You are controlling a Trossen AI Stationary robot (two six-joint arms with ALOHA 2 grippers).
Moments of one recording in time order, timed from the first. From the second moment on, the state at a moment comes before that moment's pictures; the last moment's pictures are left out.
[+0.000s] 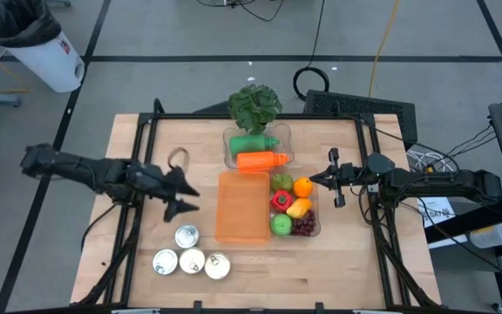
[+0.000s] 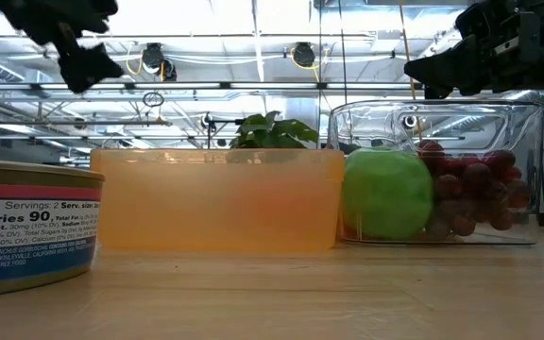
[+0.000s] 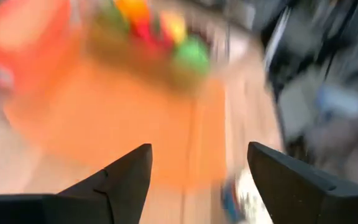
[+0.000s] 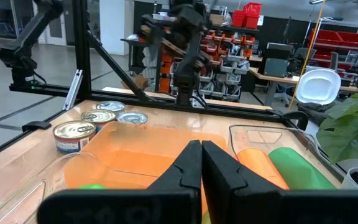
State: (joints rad) left arm -0.18 0.74 0.58 -0.35 0.03 -0.51; right arm -0.20 0.60 0.14 0.50 -0.26 -0.10
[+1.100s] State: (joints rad) left arm -0.37 1.45 0.87 -1.04 -0.05 -0.84; right arm -0.20 0.60 0.14 0.50 -0.26 -0.10
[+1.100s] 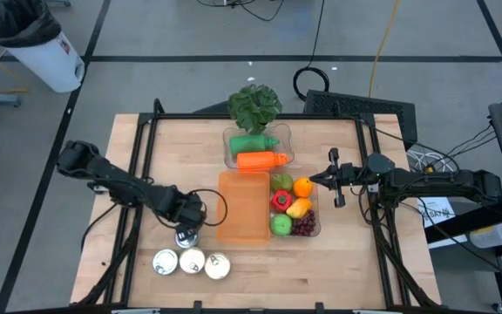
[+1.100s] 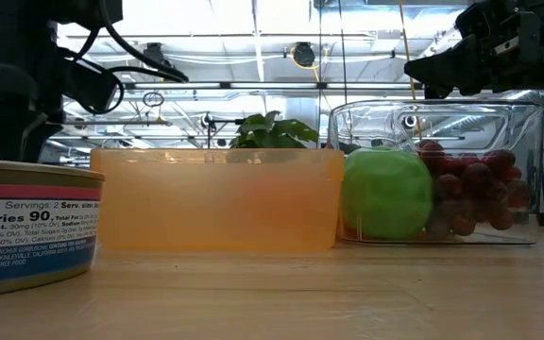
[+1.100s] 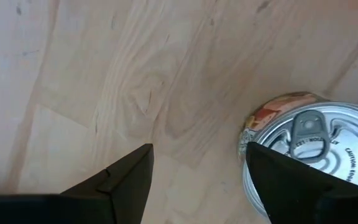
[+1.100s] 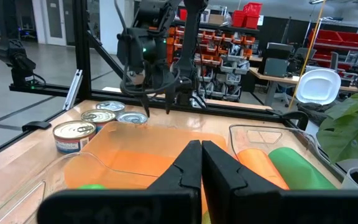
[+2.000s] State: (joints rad) left arm -0.40 1.47 0.87 -0.99 -0.06 -0.79; right arm -0.20 0.60 0.14 0.50 -0.26 -0.10
